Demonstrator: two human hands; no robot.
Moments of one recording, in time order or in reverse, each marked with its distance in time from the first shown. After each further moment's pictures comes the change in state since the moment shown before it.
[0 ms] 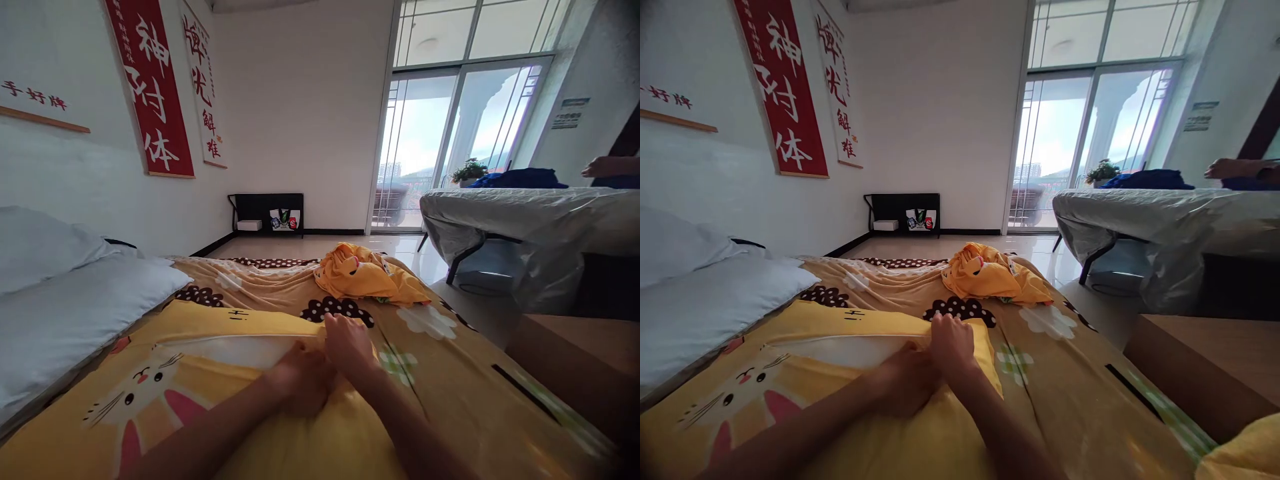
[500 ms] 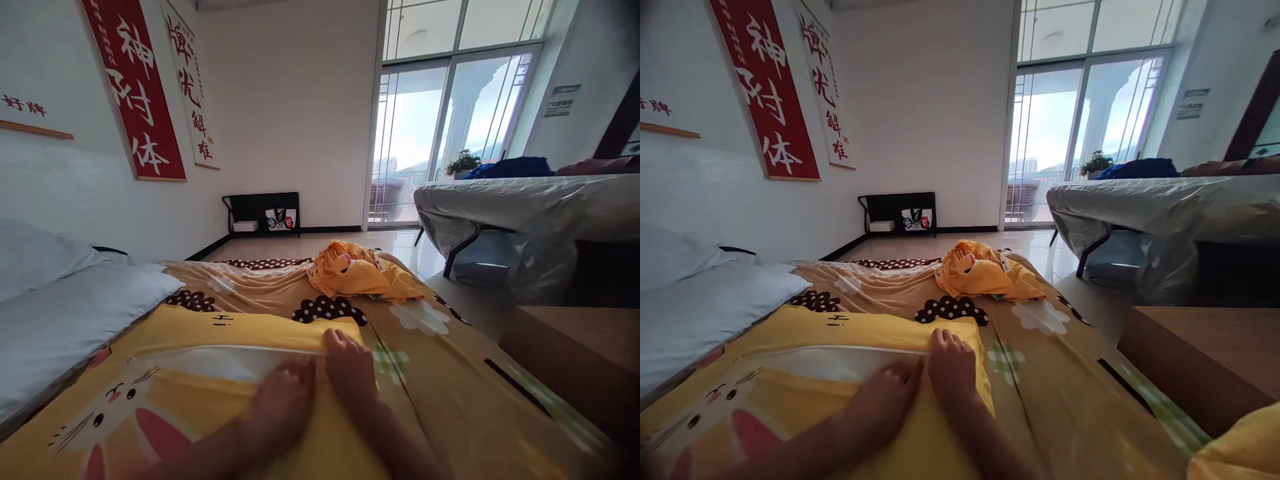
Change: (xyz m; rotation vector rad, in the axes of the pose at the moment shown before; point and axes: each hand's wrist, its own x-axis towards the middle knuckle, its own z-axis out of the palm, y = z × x) left_hand -0.006 0.023 0.011 0.050 -0.034 -0.308; right_hand -0.024 0.024 0.025 0.111 0.083 0.078
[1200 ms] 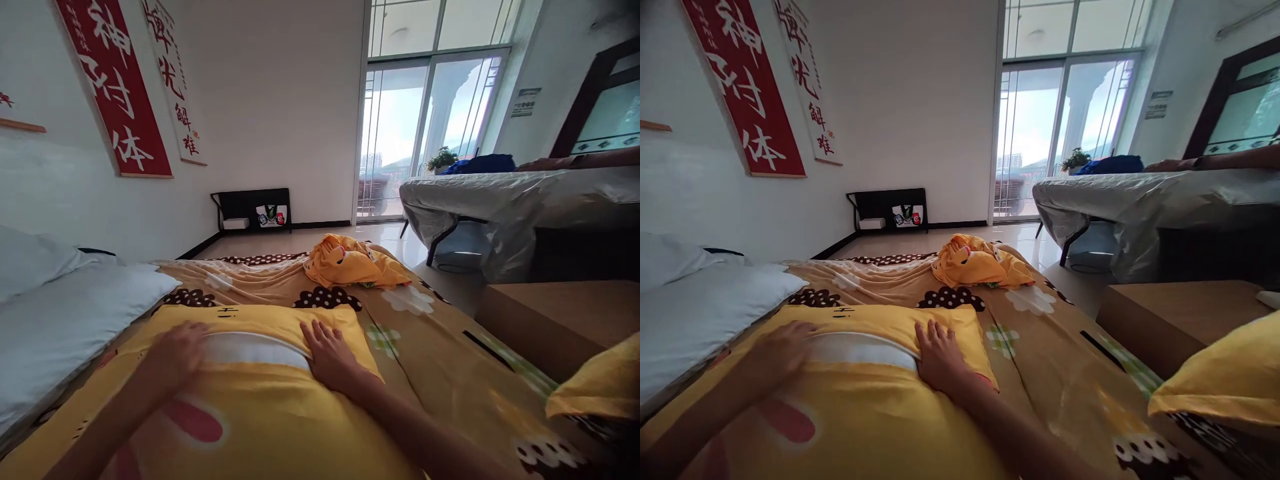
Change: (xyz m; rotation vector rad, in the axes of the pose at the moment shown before) left_hand -0.108 -0.169 -0.021 -0.014 0.359 -0.326; right_hand -0.007 -0.020 0.017 0.035 -0.247 -0.319
